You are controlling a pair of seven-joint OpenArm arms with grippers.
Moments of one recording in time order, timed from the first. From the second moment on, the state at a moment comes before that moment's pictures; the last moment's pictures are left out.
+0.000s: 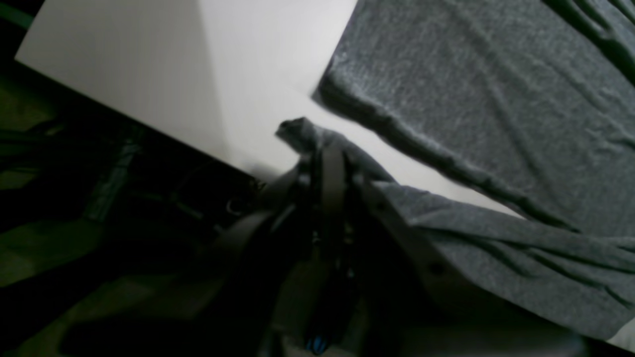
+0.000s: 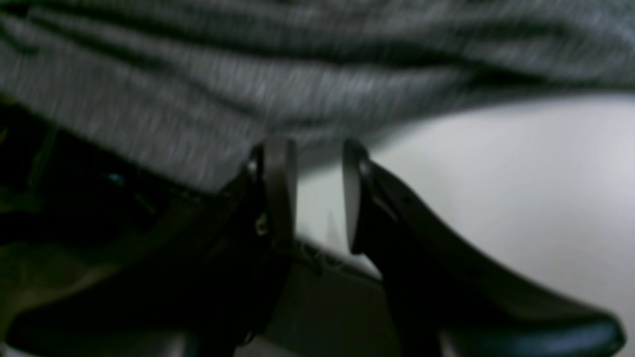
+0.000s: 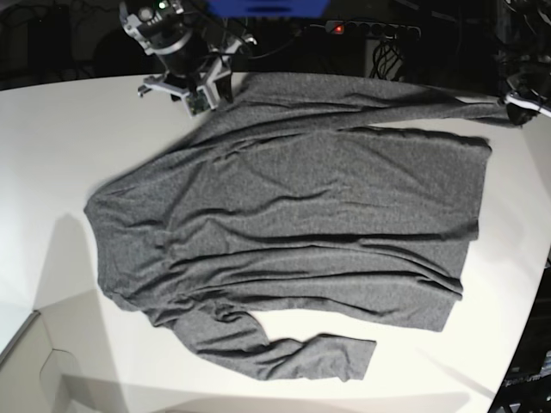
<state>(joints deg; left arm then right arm) 25.4 -9.4 -52.3 113.8 -39.9 -15.9 66.4 -35.0 12.6 -18.3 113.4 -0.5 1.5 -30.3</state>
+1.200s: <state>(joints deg) 25.0 -9.3 -52.3 114.0 -40.1 -15.9 66.6 -16.9 17.9 -23.0 106.0 -0.9 9.5 -38.9</state>
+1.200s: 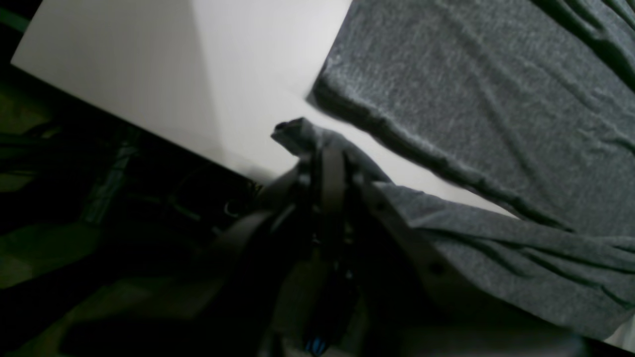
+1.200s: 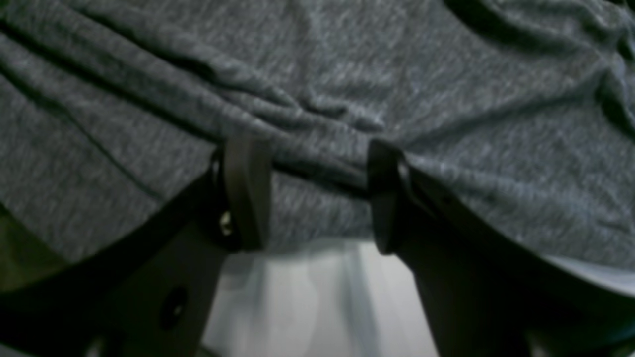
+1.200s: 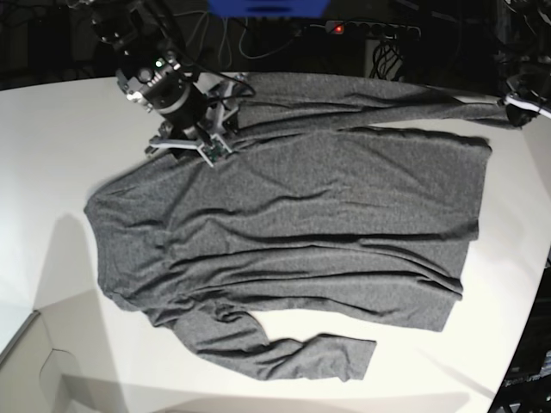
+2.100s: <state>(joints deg) 23.9 -9.3 -52.3 114.1 -39.9 -15.9 66.6 -15.2 18.3 -25.4 103.0 -0.7 9.5 -38.8</state>
